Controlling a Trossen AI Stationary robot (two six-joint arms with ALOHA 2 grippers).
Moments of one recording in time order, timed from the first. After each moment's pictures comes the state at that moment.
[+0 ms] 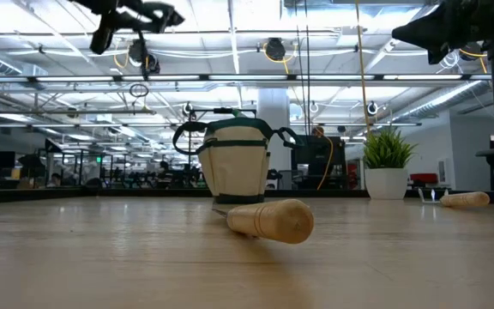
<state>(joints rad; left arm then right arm) 0.30 0.81 0.89 -0.35 -0.07 -0.77 -0.25 0.17 0.39 -0.18 0.00 0.00</state>
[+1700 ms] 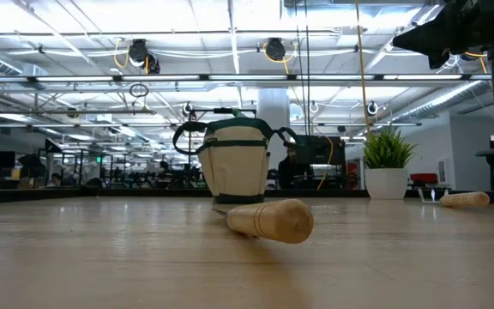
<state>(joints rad) -0.01 1.01 0.89 0.66 0.21 -0.49 -0.25 0.17 0.39 -0.24 0.00 0.00</state>
